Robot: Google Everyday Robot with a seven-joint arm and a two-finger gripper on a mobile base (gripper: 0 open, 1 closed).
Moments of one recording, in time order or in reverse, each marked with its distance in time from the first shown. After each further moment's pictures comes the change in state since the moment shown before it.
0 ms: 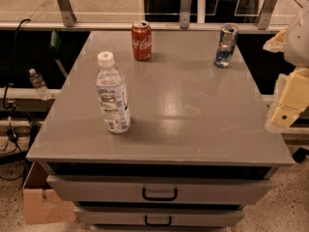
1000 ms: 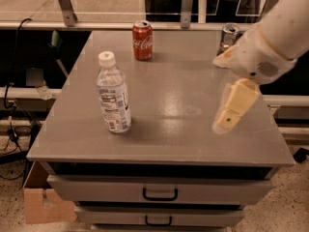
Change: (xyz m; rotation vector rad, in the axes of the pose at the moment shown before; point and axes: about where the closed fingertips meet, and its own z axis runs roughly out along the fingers) arm -0.070 0.005 0.062 -0.130 -0.231 -0.038
